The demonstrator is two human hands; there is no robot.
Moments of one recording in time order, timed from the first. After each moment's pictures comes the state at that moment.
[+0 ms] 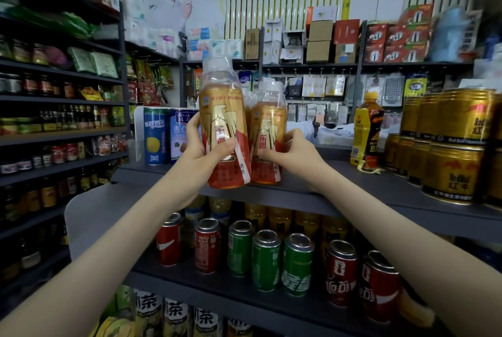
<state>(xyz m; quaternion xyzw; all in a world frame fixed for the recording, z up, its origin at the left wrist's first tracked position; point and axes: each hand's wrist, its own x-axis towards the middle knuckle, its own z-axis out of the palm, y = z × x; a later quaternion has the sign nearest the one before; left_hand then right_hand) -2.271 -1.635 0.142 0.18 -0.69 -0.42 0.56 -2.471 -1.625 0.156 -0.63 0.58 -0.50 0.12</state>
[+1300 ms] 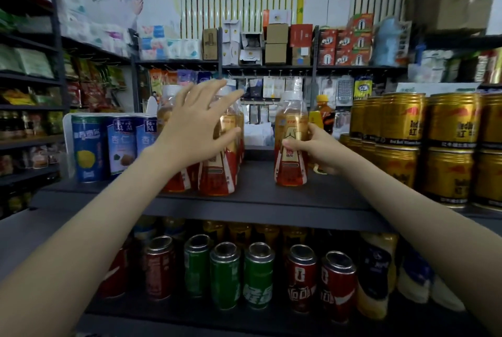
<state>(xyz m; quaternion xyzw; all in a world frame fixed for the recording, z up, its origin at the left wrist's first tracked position) -2.343 -1.682 0.202 0.23 -0.83 0.28 0.42 -2.598 -1.617 0.183 -0.54 0.59 -0.55 0.23</state>
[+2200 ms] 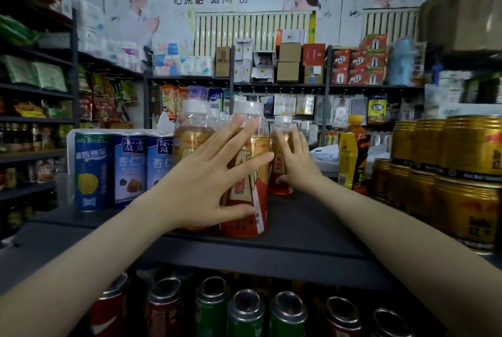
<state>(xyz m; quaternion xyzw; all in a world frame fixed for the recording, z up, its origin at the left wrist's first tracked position) -2.321 -1.731 0.171 0.10 -0.84 0.41 0.35 -2.585 -1.756 0.167 -0.62 0.72 -0.24 -0.22</state>
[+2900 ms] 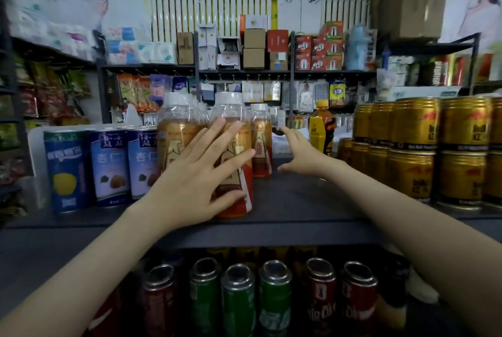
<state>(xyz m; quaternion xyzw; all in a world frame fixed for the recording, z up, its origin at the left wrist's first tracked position) -2.319 -1.727 0.153 0.07 -0.87 0.32 0.38 -2.584 -1.677 0.179 -0.59 0.75 -0.28 -0.05</state>
